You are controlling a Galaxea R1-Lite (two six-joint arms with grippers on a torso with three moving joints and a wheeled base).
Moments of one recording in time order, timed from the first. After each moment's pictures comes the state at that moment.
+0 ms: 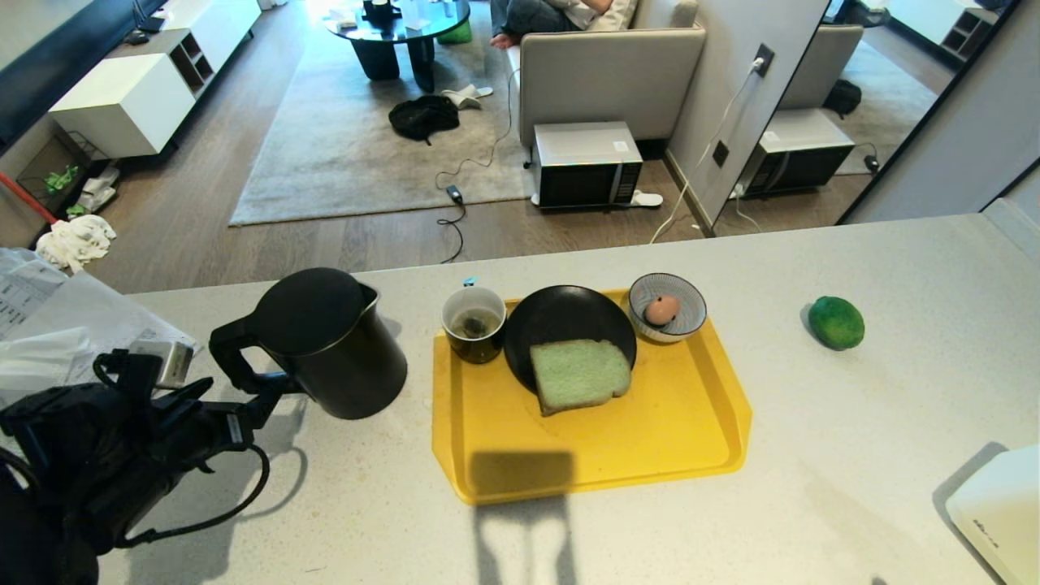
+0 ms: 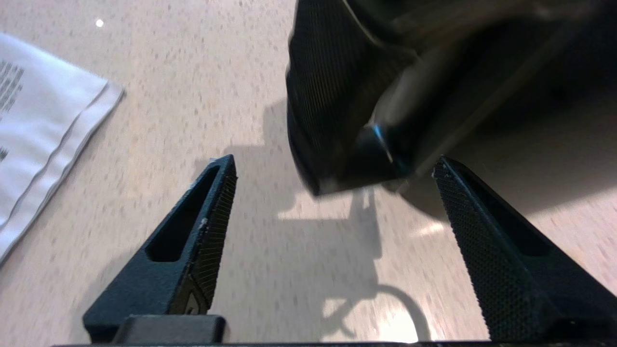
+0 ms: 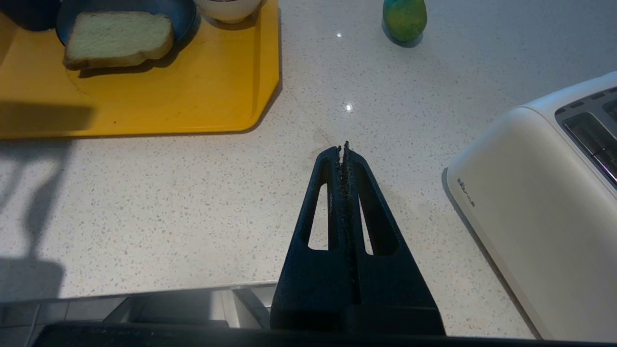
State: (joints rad) left arm 0.13 1.92 -0.24 -1.52 -0.14 0.09; right arm 0.00 0.00 0.00 -0.01 0.00 0.00
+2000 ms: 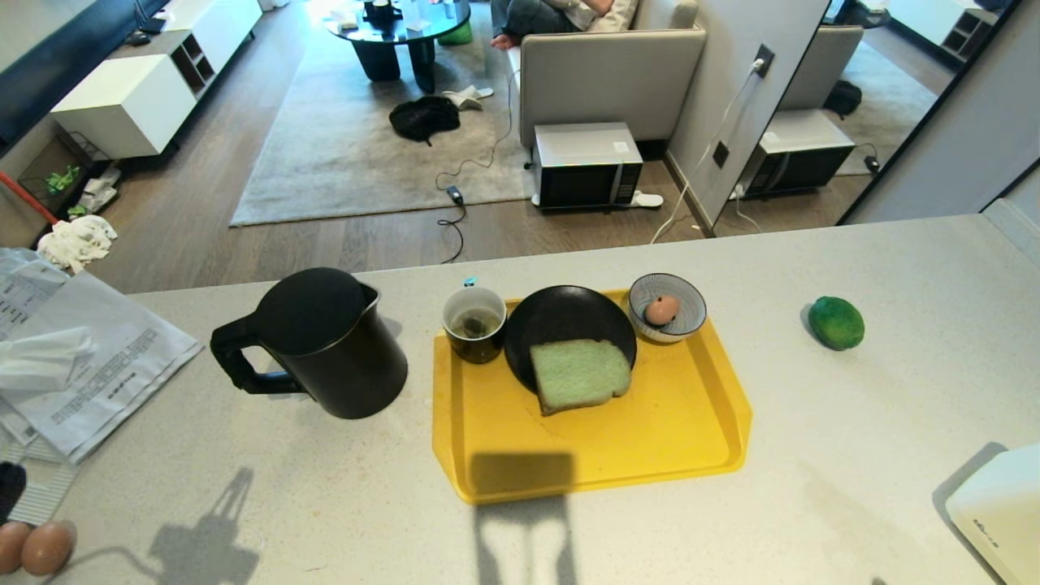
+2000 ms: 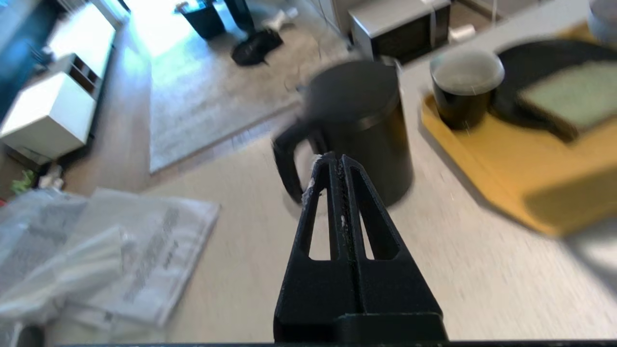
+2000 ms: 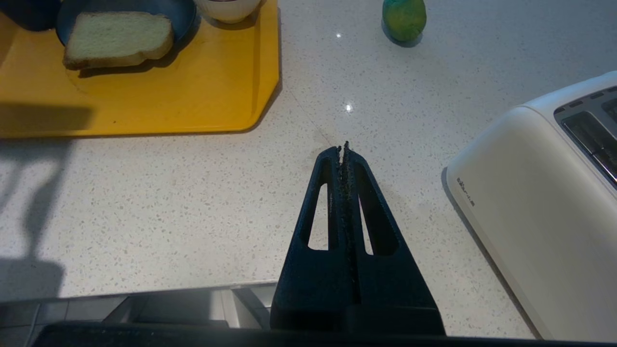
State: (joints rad) left arm 0.00 0.48 -0.05 -0.66 -0.13 0.33; right arm 0.00 0.00 0.00 -0.01 0.00 0.00
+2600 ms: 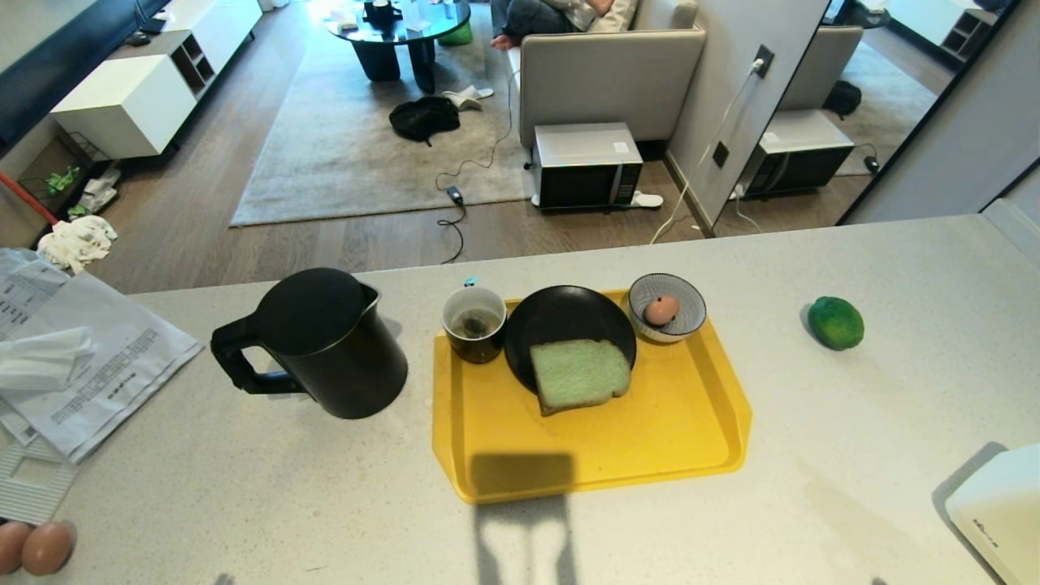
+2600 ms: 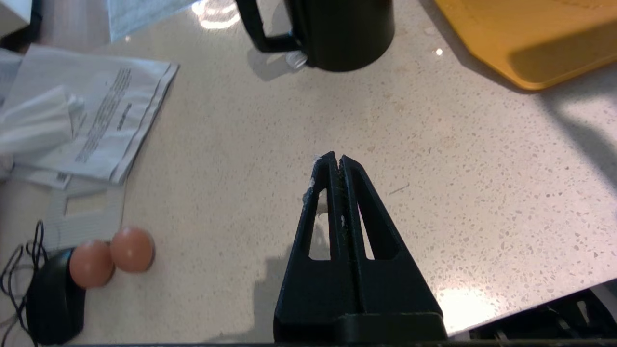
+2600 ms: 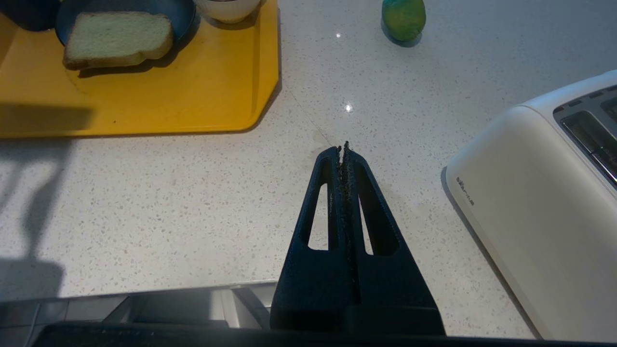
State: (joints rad) left arm 0.00 0.14 0.00 -0.08 -0.07 0.29; right arm 0.00 0.00 0.00 -0.01 0.00 0.00
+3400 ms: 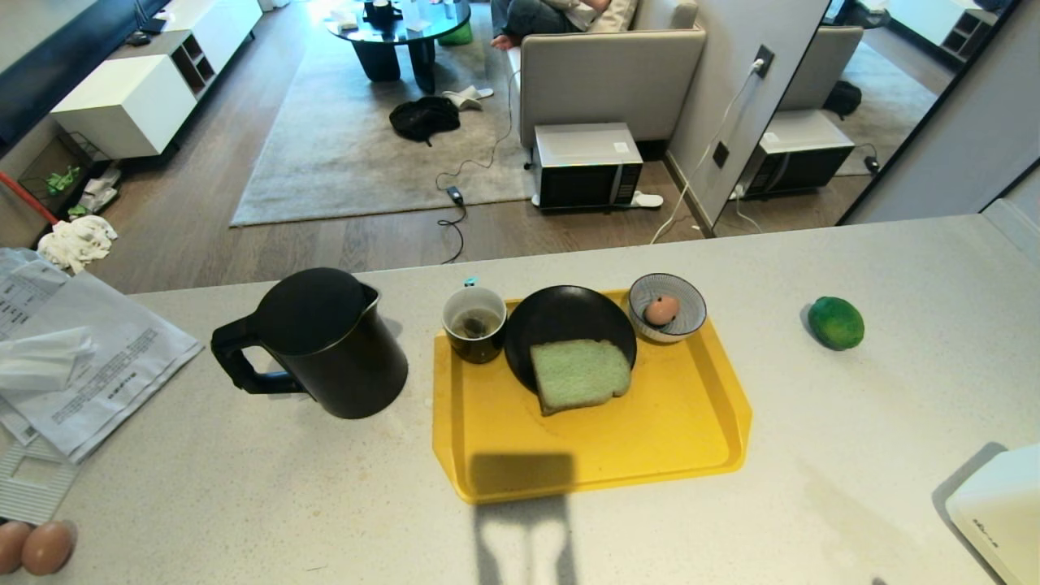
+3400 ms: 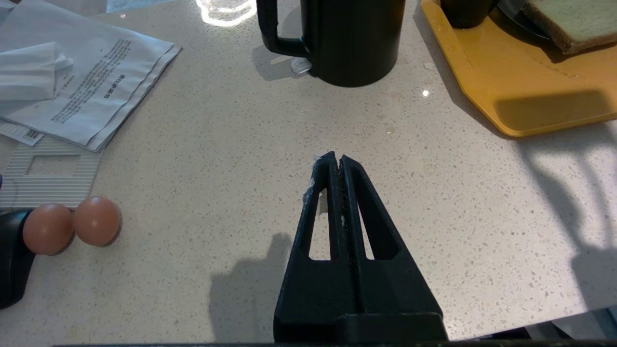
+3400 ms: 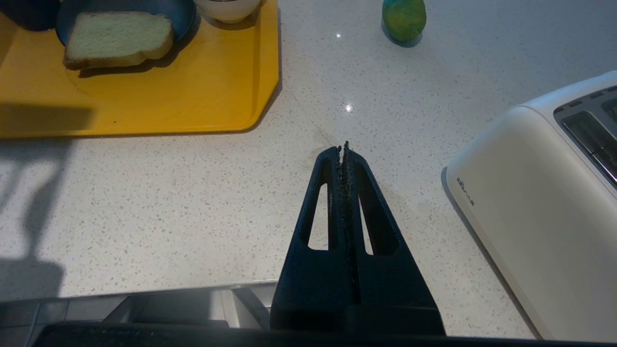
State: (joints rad) left arm 0.01 0.00 0.00 0.00 -0.03 0.09; right arm 0.00 0.00 0.00 -0.01 0.00 0.00
